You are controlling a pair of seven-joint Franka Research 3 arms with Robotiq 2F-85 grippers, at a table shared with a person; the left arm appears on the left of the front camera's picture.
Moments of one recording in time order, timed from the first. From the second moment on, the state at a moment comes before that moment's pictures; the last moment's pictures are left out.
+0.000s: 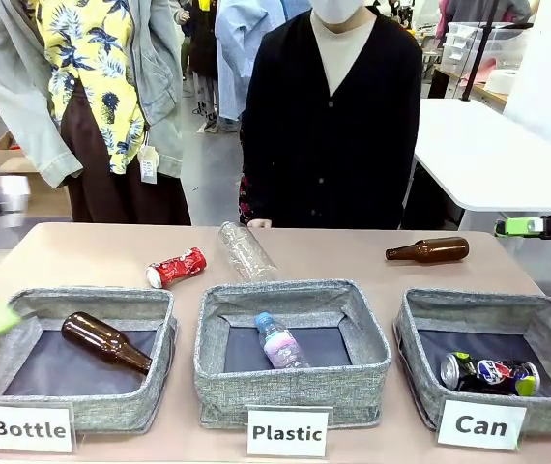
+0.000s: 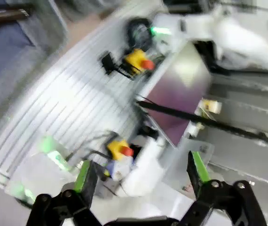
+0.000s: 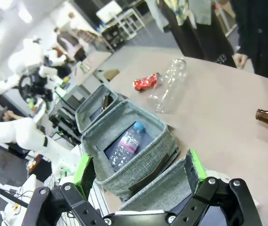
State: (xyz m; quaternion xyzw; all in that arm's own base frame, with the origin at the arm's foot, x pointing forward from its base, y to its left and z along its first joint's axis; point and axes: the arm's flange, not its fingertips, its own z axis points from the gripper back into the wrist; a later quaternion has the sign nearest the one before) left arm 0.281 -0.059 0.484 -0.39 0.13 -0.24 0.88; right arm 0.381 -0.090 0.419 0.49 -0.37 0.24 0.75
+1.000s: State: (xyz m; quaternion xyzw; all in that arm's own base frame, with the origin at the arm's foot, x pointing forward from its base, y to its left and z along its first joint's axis) left arm 0.401 -0.123 0.502 -0.22 -0.09 -0.31 0.92; right arm 0.381 -0.090 0.418 0.49 -0.37 0.24 0.75
